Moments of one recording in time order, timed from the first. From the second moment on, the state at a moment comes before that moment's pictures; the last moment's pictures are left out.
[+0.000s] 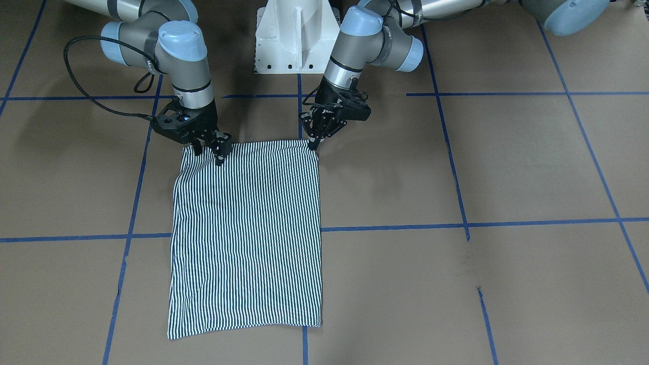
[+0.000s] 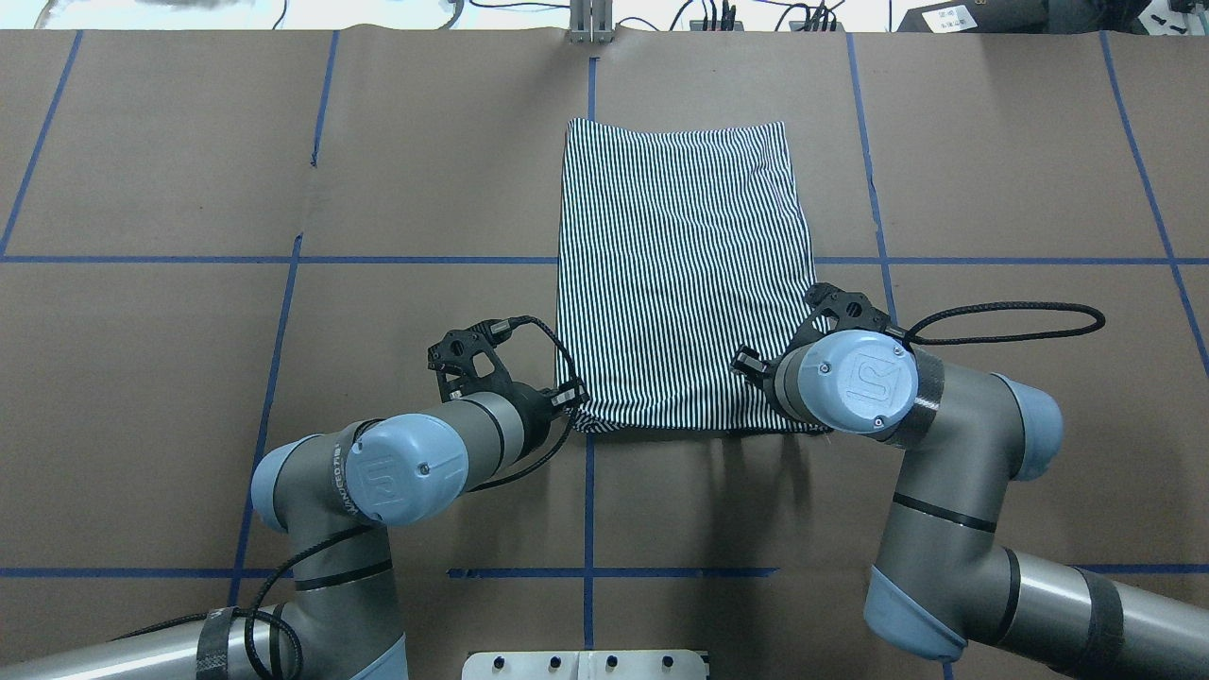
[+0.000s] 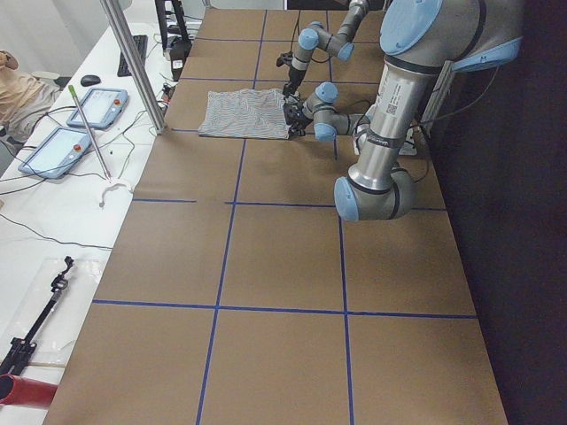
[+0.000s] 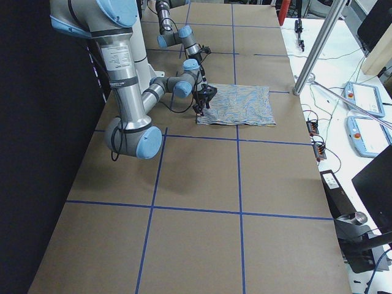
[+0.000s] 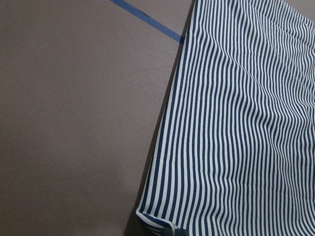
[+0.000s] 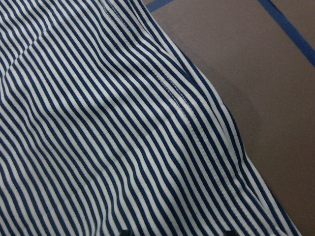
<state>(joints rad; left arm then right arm) -0.30 -2.12 -1.64 -2.16 -1.39 -1.72 0.43 -1.24 1.84 -1.42 1.59 1.79</state>
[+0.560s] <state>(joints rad) -0.30 -2.12 -1.64 -2.16 -1.39 -1.72 0.43 -1.24 1.81 -1.42 1.59 1.79</state>
